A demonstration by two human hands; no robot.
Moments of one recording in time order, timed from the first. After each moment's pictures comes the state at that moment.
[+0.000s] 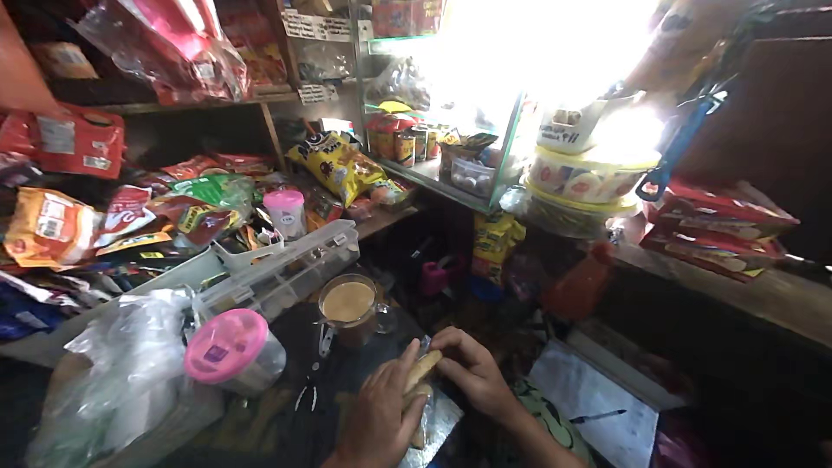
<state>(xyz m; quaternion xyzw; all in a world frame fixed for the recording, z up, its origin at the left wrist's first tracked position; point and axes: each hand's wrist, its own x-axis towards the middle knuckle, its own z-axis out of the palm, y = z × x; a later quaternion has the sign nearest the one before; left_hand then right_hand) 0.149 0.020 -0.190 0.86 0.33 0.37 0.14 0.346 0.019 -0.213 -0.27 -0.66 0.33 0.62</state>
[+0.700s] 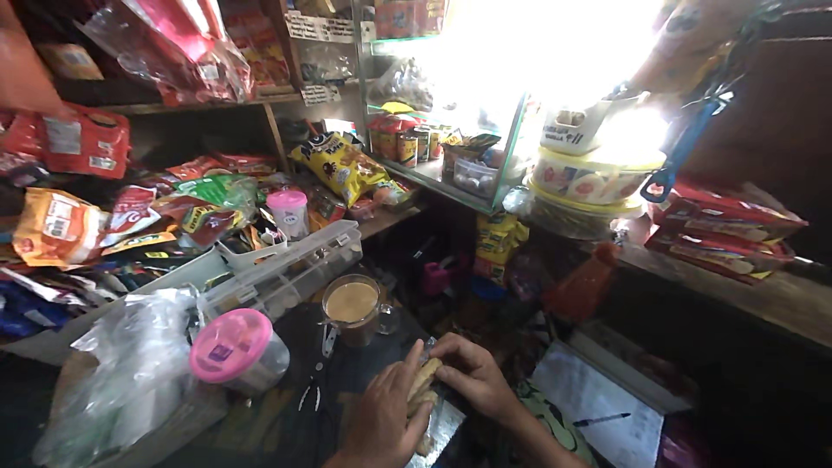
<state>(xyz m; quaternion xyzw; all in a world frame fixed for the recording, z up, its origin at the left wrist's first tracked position) 0.148 0.022 -0.192 0.87 0.30 0.37 0.14 0.347 0.020 -0.214 -0.27 -0.68 0.33 0.60</state>
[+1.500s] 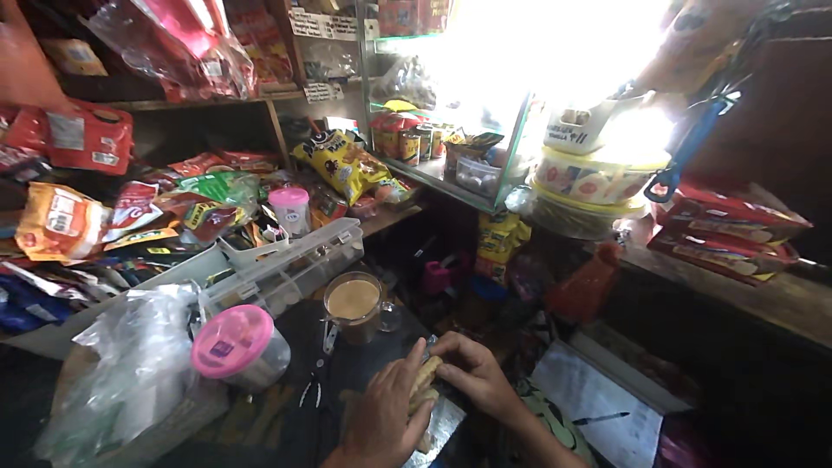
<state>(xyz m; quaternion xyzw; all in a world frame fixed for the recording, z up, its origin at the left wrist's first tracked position) 0.148 0.024 -0.195 0.87 0.30 0.37 0.13 0.348 0.020 -0.213 -0.28 -0.68 0.33 0.59</state>
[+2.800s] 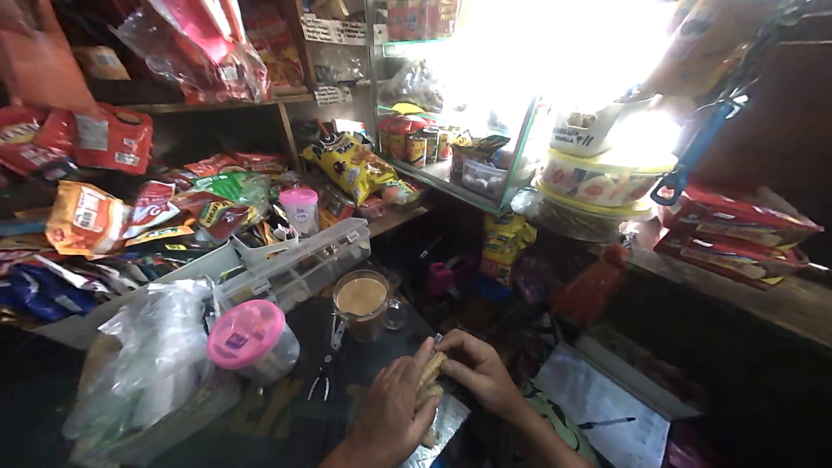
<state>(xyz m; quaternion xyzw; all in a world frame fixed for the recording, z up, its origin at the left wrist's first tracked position) 0.146 0.023 -0.191 0.87 0.30 0.36 0.15 0.346 0.021 -0.213 -0.28 -0.68 0.34 0.59</state>
